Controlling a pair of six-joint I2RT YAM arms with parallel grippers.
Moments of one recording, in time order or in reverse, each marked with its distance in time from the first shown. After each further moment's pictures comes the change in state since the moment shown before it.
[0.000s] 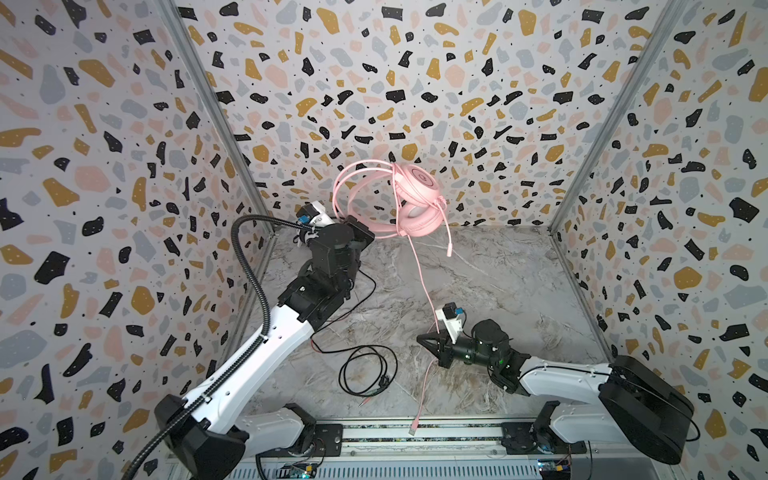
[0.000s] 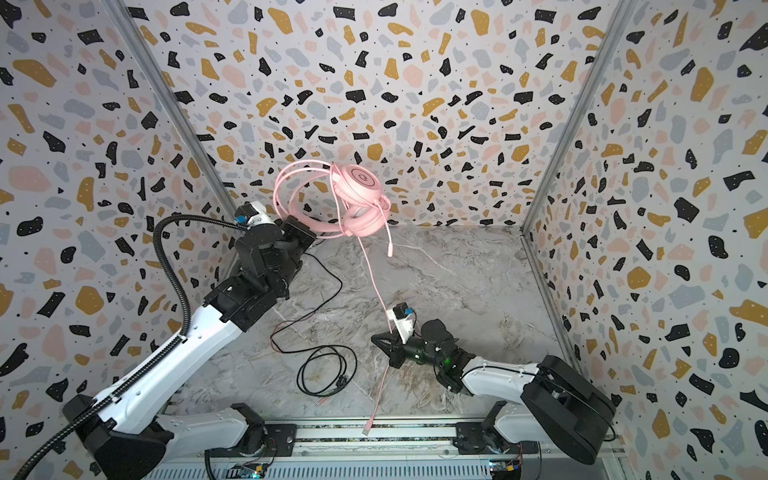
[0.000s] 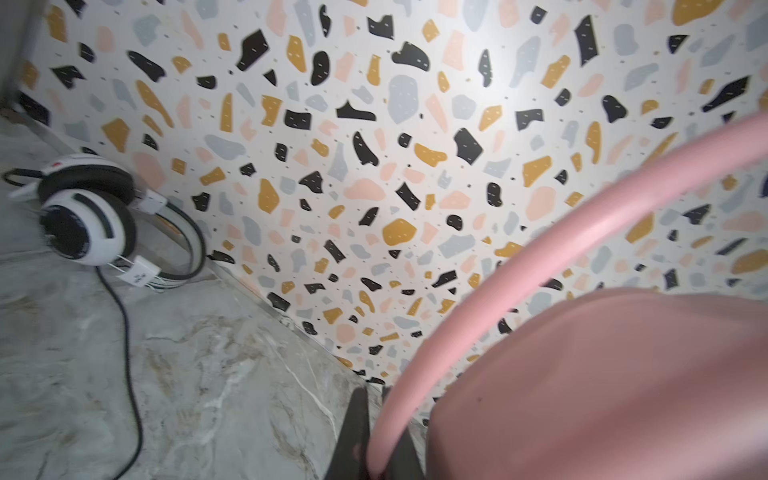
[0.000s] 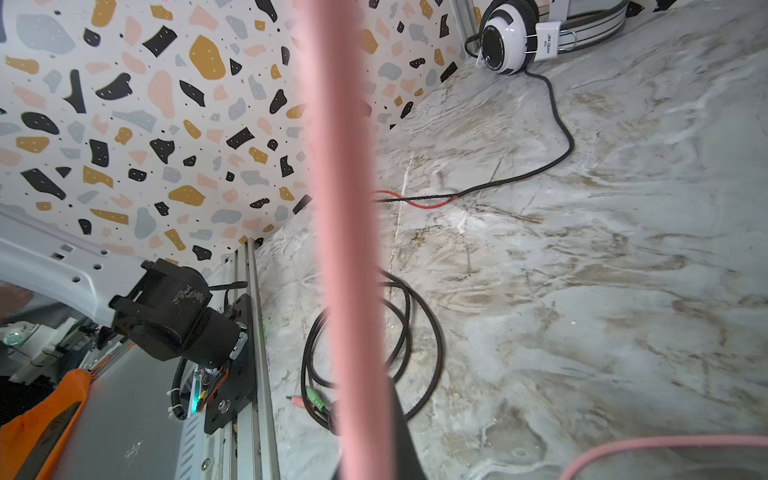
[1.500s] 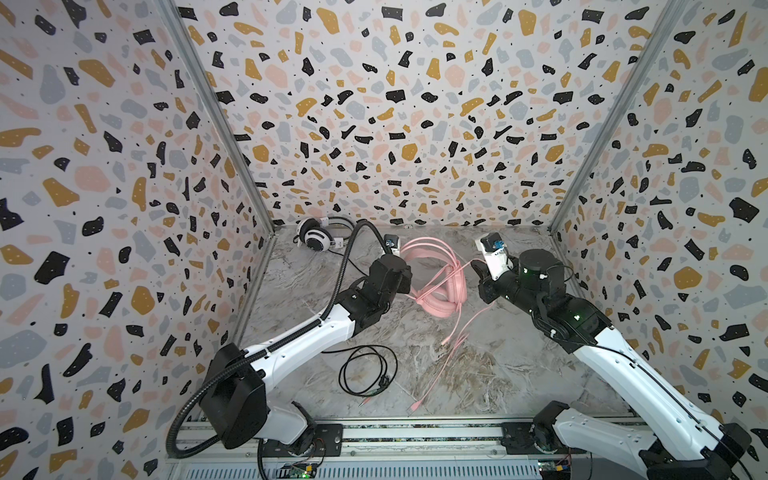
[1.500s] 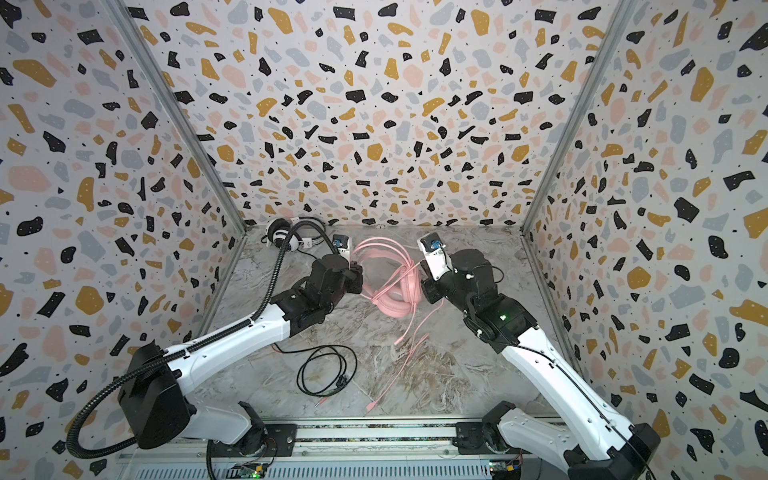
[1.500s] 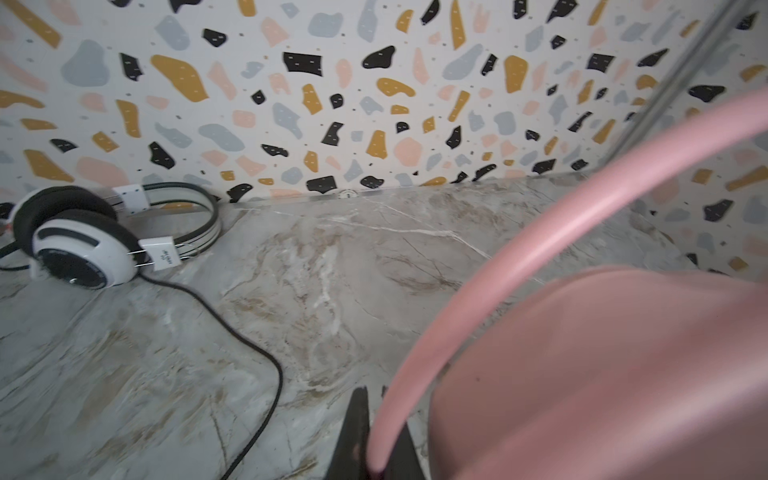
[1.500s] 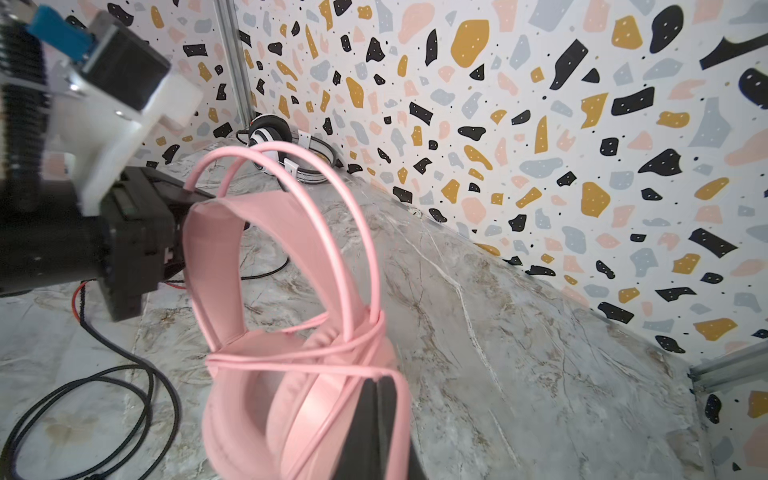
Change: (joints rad) left arm -0.167 0.175 -0.194 0.028 0.196 0.673; right arm -0.327 -0.217 0.764 -1.083 0.360 -0.541
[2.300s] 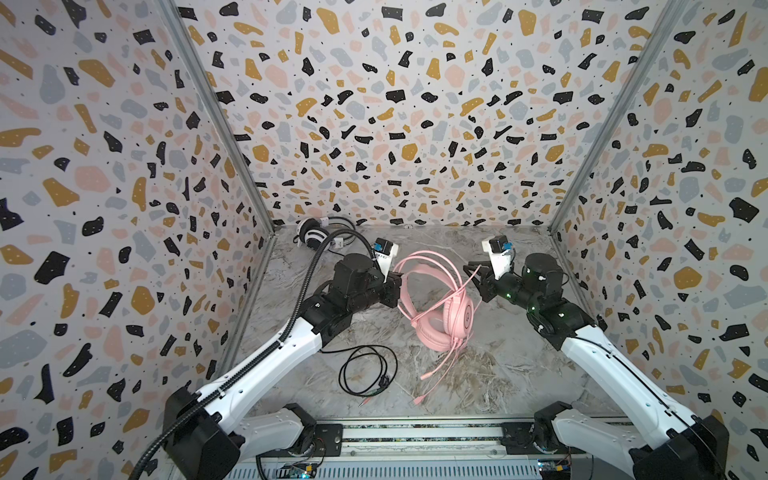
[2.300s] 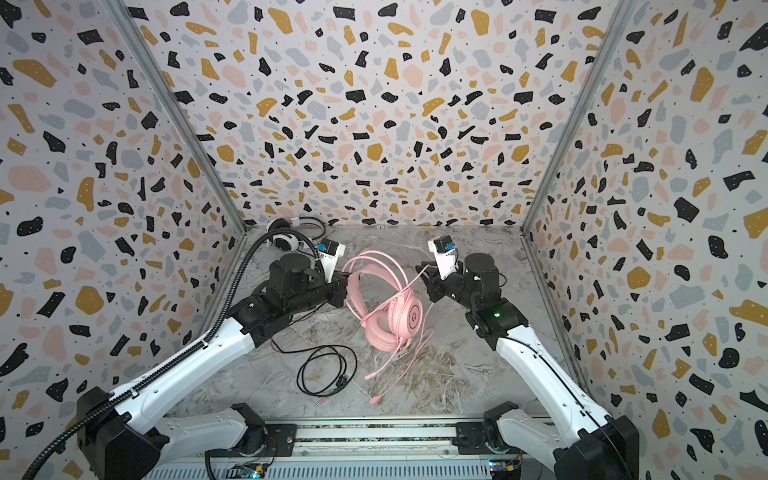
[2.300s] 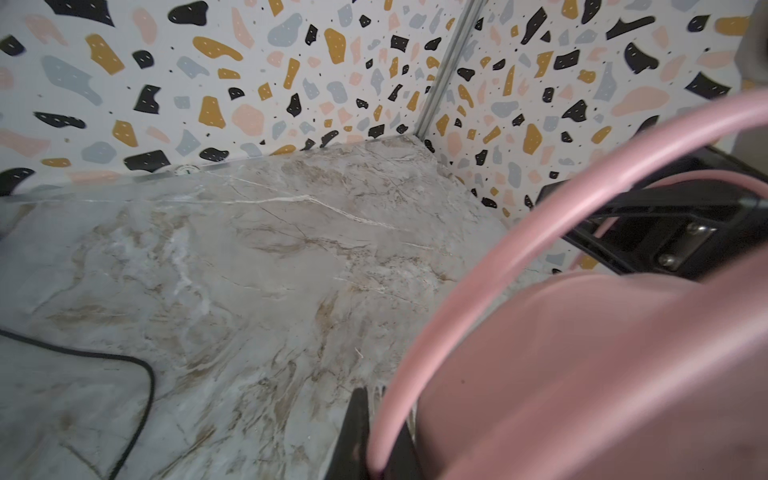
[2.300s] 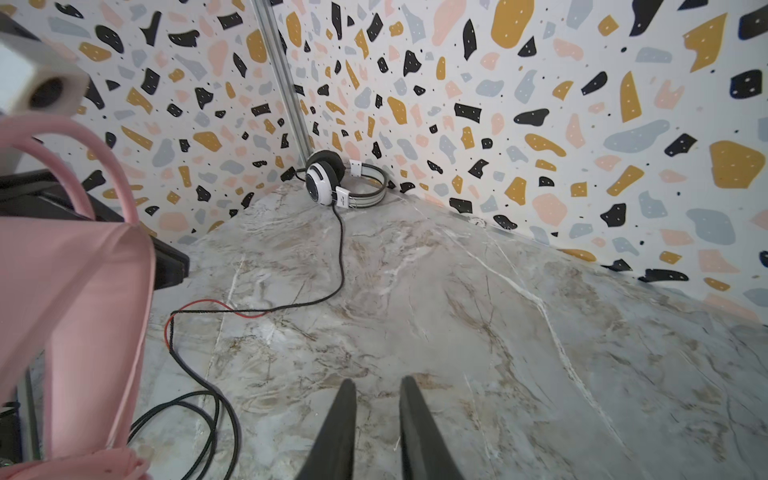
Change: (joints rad) left arm 0.116 -0.227 -0.061 -0.104 0.608 -0.032; right arm -0.152 0.016 -0.245 0.361 -0.380 0.170
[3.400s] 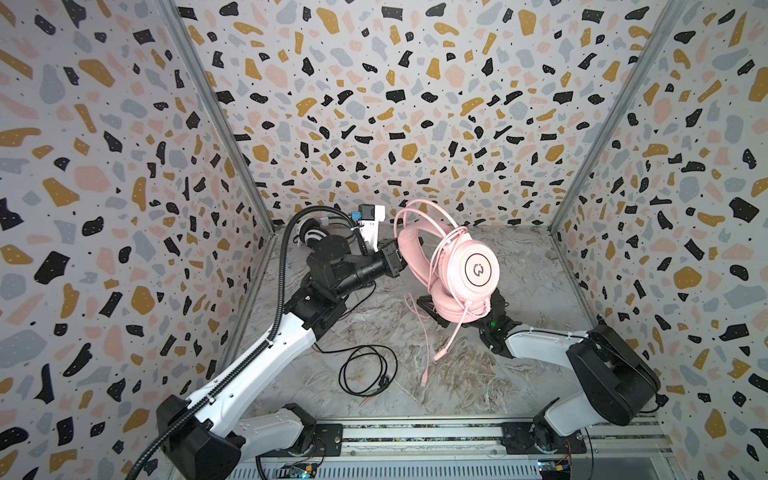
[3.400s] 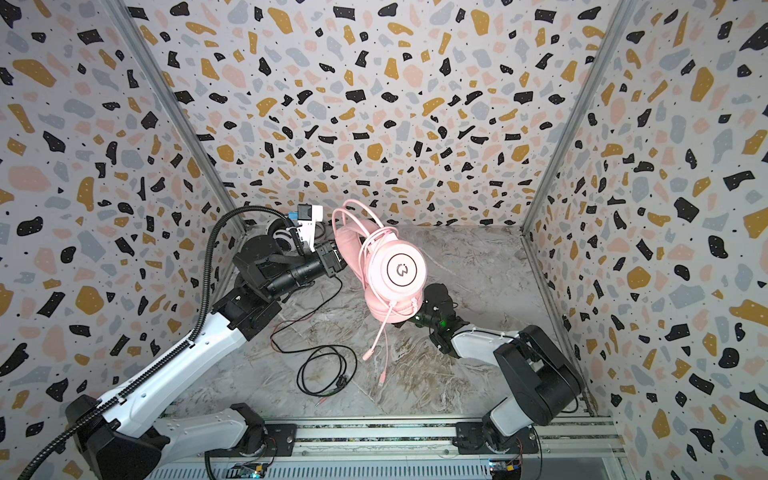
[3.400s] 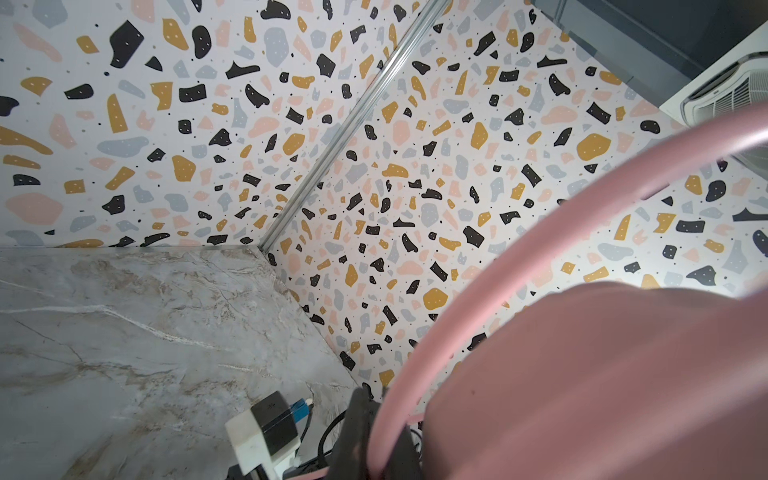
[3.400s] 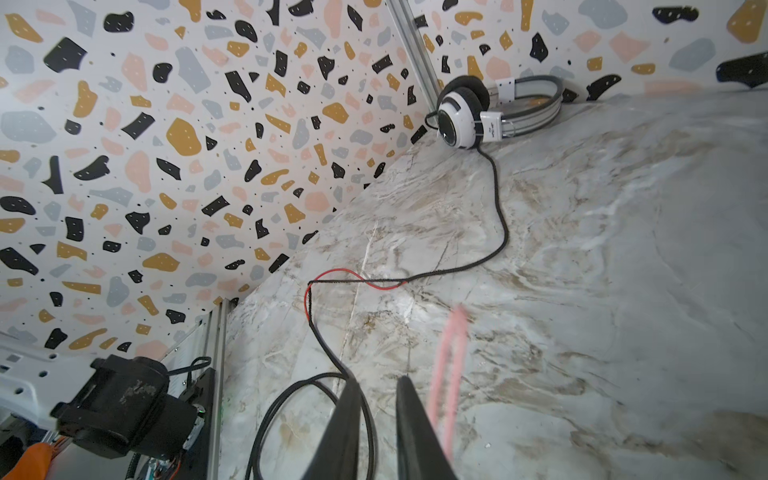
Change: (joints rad) left arm 0.040 0.005 0.126 0.356 0.196 -0.466; right arm 0.203 0.488 -0.294 0.876 -0.211 0.408
